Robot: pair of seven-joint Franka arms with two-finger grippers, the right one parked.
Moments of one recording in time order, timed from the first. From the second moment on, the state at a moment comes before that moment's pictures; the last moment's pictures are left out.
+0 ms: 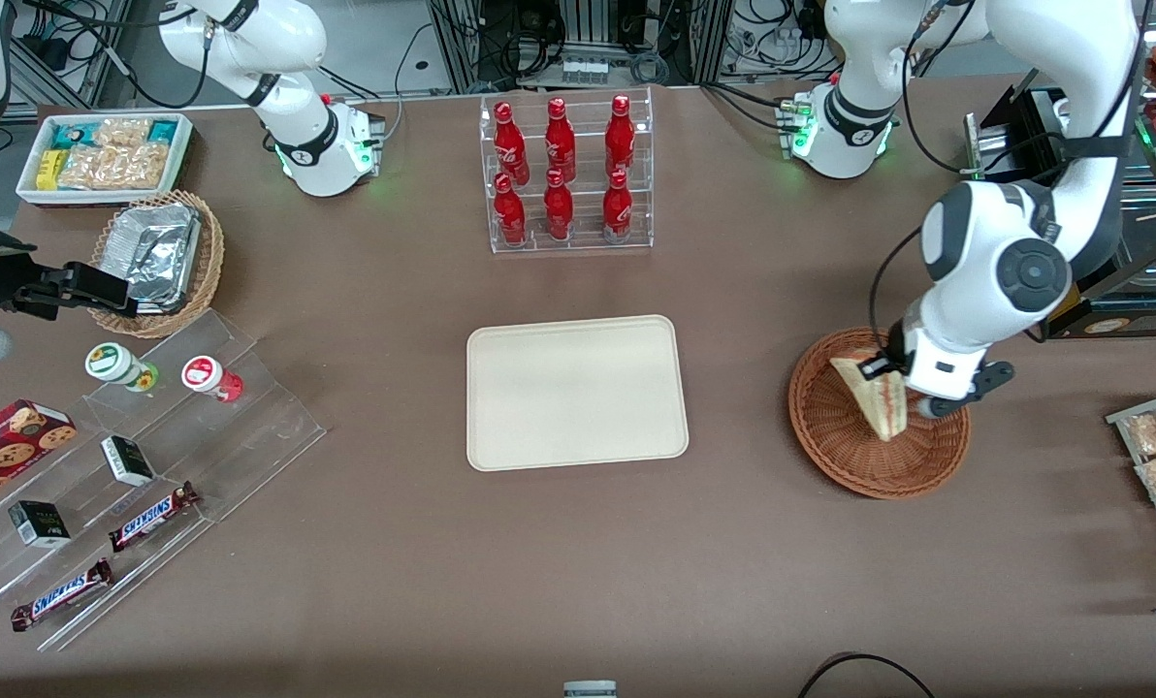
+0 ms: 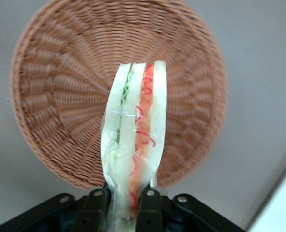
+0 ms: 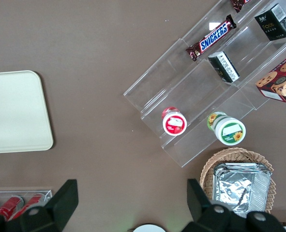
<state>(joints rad) -0.13 0.15 -0.07 -2.09 -0.02 2.16 -0.60</state>
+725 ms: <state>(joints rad) -0.50 0.37 -0.08 -1.81 -0.02 2.07 -0.62</state>
